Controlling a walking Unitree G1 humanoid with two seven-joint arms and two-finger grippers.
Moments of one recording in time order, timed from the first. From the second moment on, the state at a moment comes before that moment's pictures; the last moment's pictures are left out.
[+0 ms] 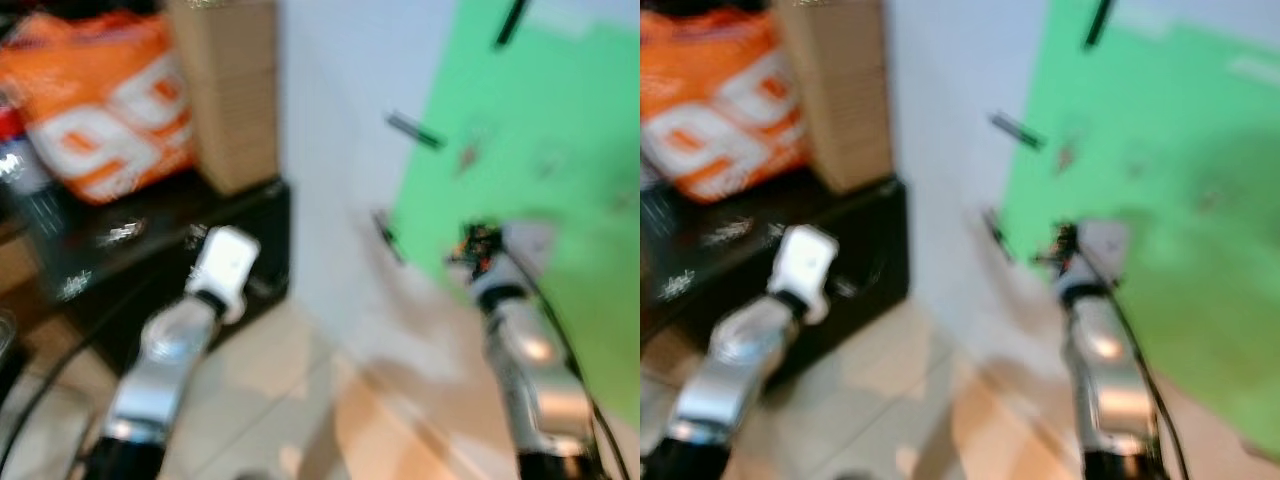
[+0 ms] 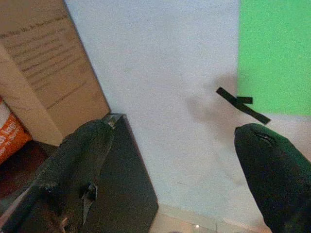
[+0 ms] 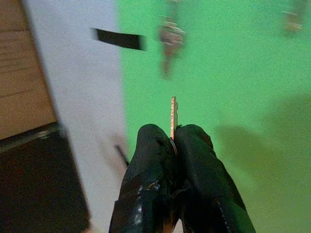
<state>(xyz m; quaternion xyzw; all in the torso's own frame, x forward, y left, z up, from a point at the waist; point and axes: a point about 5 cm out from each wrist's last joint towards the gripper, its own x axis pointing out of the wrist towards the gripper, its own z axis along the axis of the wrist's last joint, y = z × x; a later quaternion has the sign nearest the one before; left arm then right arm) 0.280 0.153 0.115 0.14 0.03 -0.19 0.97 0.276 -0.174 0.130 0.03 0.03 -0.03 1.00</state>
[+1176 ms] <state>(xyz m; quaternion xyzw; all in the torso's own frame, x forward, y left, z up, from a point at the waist) 0.277 0.137 0.118 0.14 0.03 -0.26 0.96 0.276 -0.184 0.136 0.02 0.02 -0.01 1.00</state>
